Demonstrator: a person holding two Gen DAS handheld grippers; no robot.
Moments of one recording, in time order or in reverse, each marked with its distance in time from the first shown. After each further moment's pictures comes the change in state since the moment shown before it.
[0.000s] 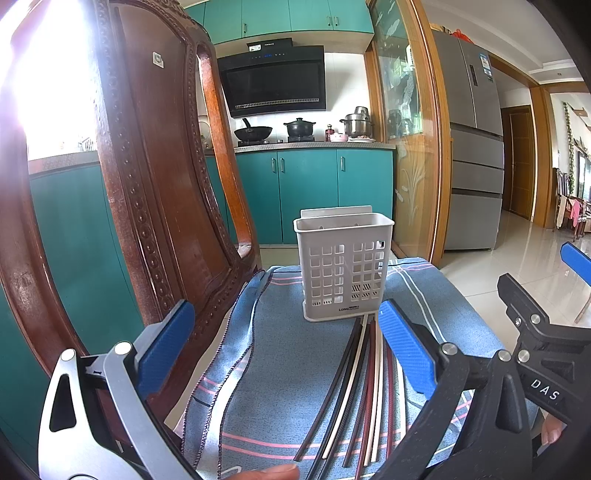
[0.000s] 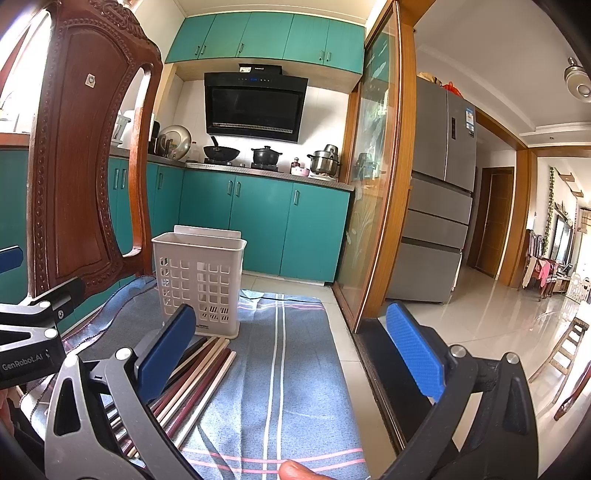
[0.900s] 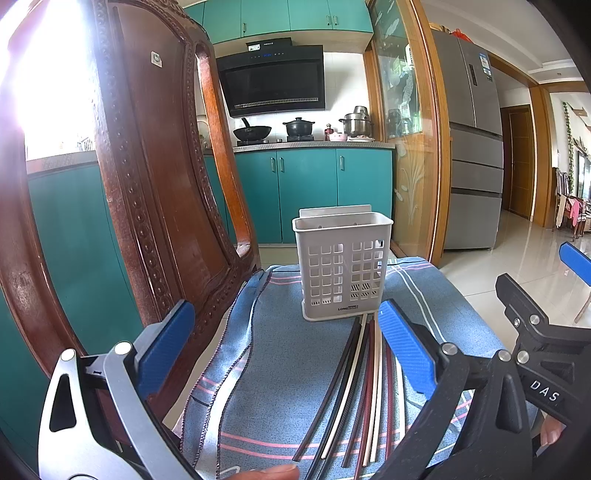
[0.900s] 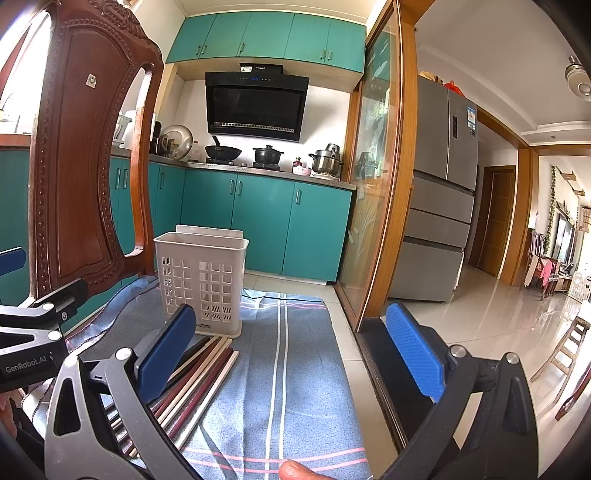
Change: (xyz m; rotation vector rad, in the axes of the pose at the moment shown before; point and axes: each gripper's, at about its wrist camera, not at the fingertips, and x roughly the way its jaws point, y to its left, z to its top) left arm 0.001 0.001 0.000 0.001 0.000 -0.002; right arm 0.002 0.001 0.000 0.001 0.002 0.007
